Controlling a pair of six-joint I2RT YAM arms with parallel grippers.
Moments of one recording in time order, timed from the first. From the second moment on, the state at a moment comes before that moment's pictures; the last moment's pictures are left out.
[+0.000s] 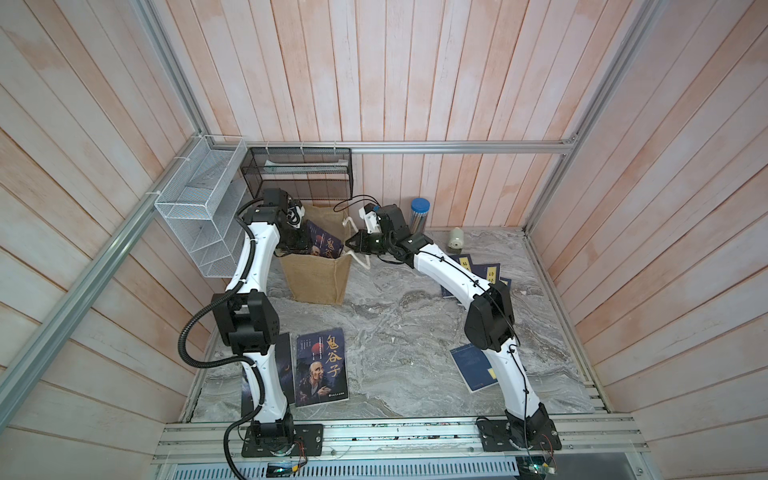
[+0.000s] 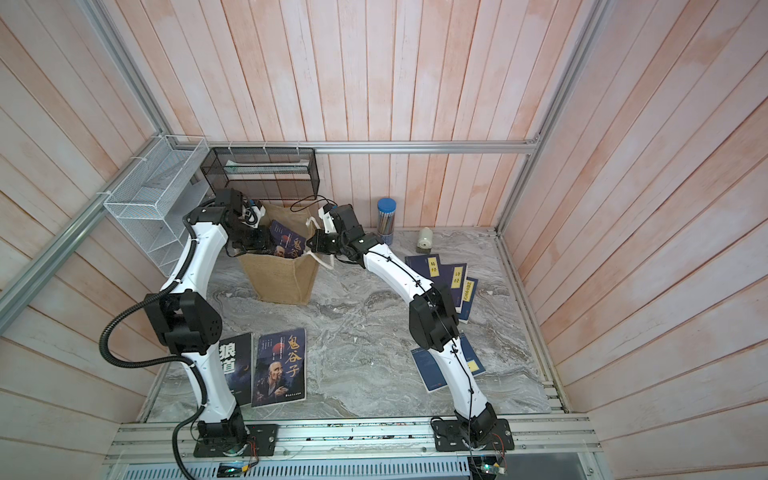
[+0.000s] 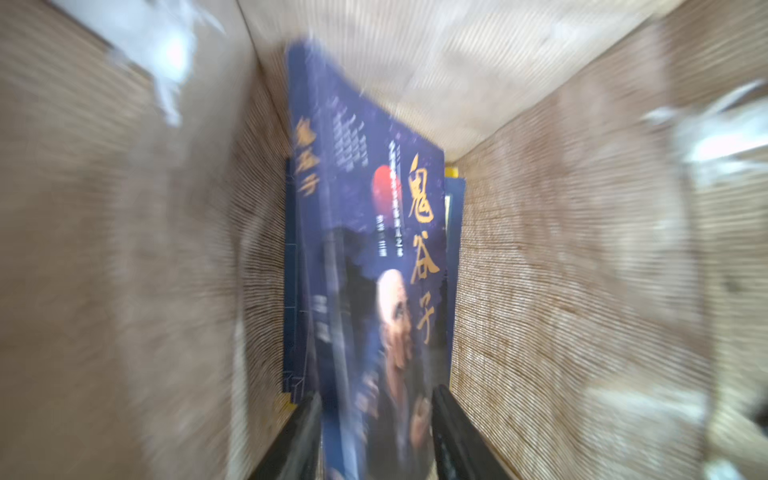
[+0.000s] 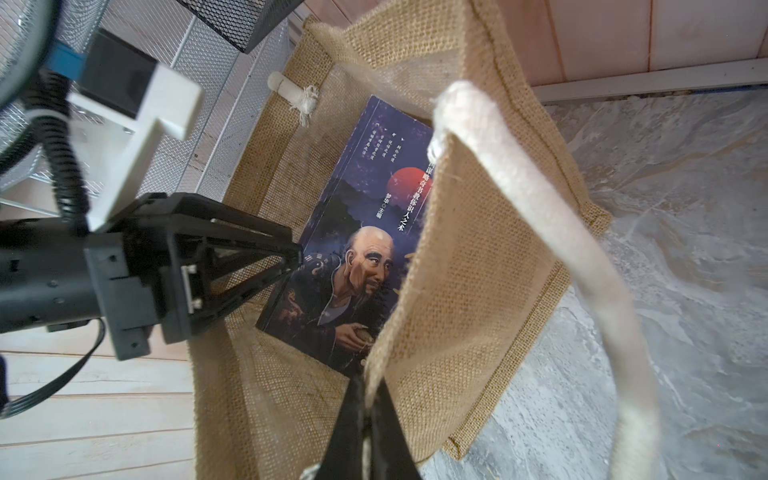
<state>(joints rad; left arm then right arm) 0.04 2.01 2.11 -1.11 0.23 0.08 0.70 2.33 2.25 -0.38 -0.42 0.66</state>
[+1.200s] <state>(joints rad) 0.04 1.04 0.69 -0.70 0.37 -0.44 0.90 1.87 1.30 -0.08 -0.33 0.78</state>
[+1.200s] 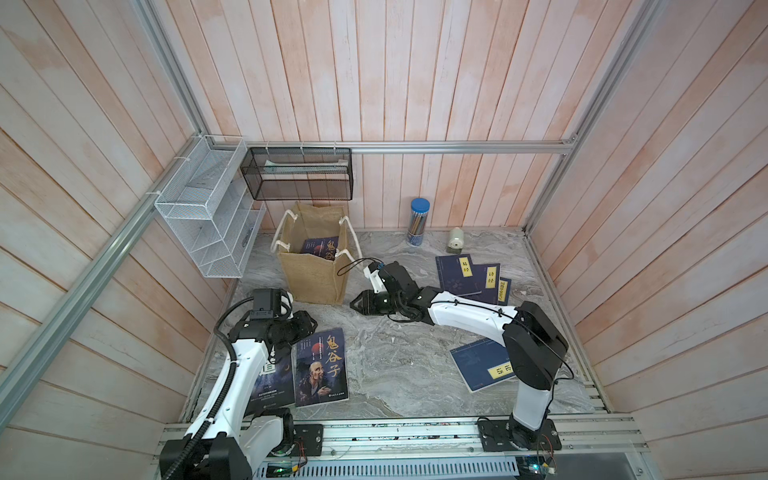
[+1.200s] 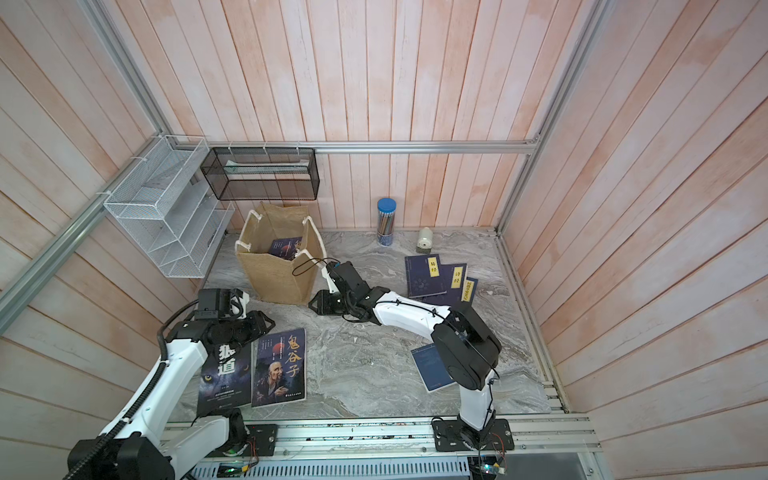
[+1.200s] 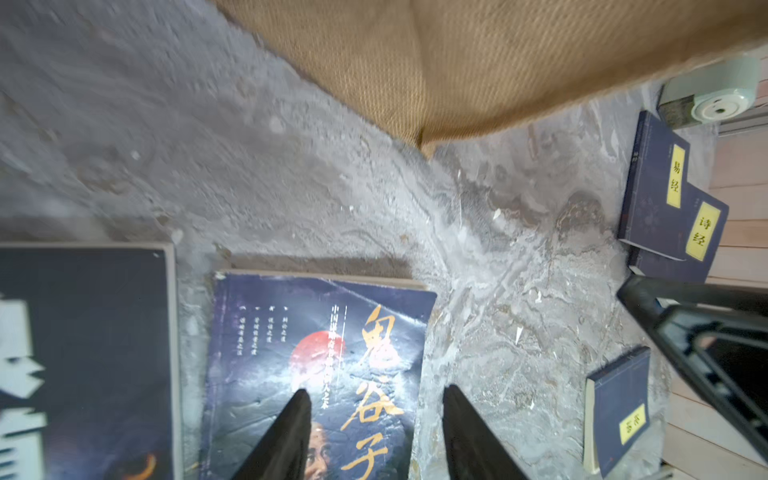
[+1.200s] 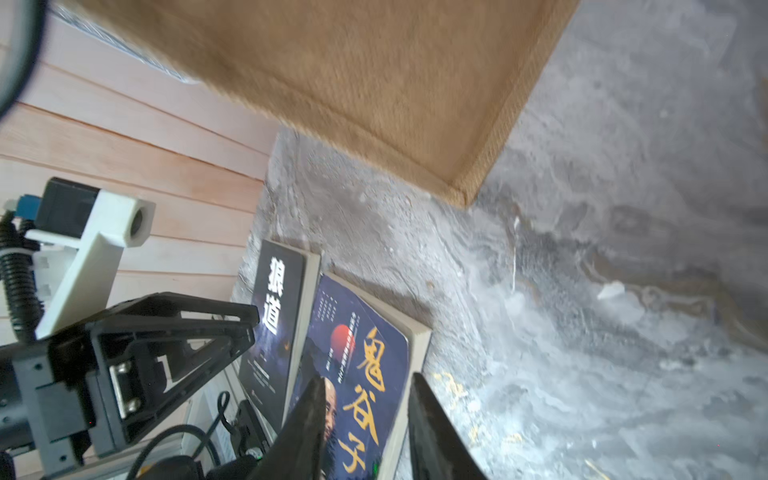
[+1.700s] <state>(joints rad) 0.03 1.06 0.48 -0.50 0.27 -0.63 0.94 2.09 1.49 -0.12 -0.48 0.78</state>
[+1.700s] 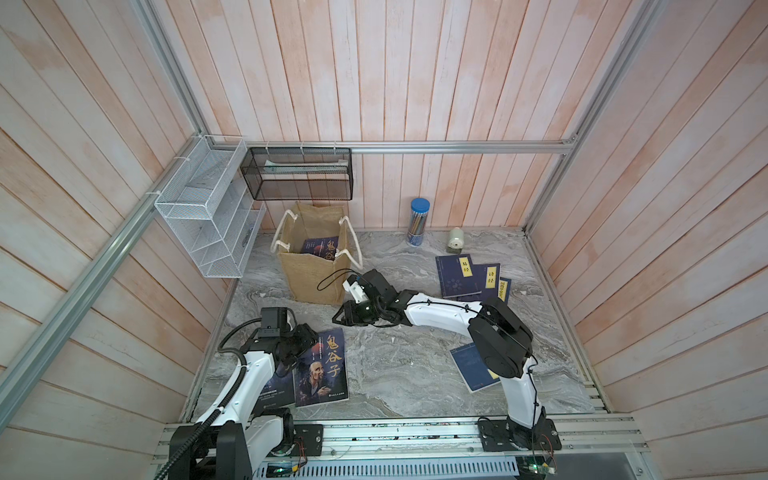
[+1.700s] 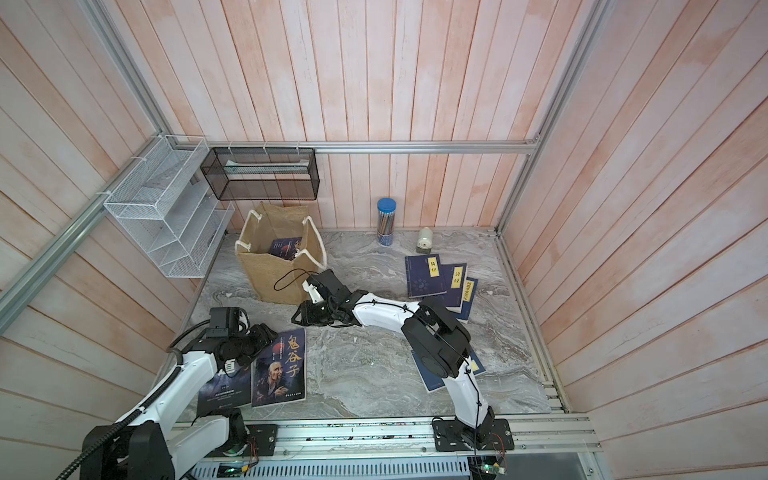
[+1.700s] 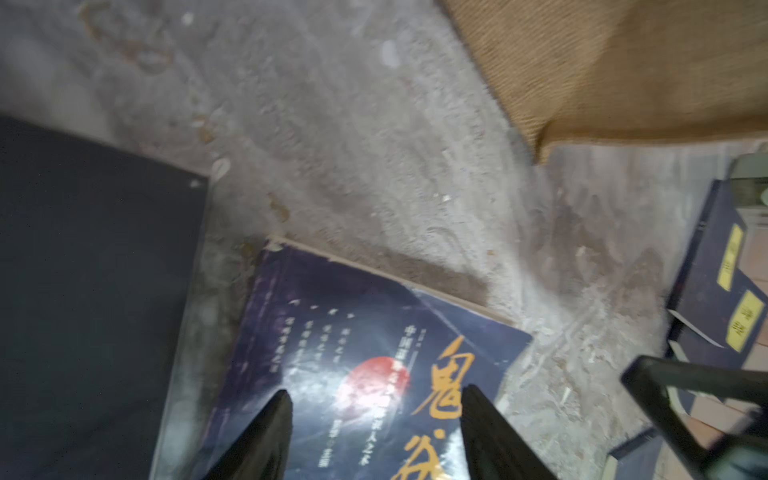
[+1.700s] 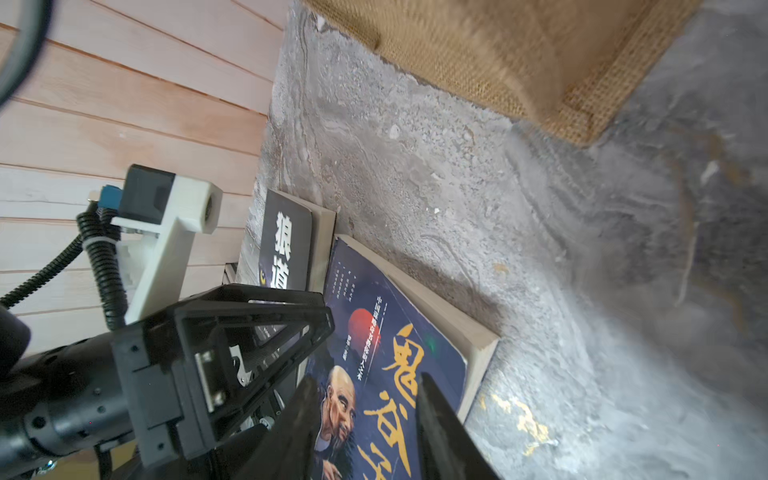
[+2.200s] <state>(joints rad) -0.01 1.06 0.43 -0.36 0.19 -0.70 0.94 2.17 1.57 -0.32 -0.50 0.67</state>
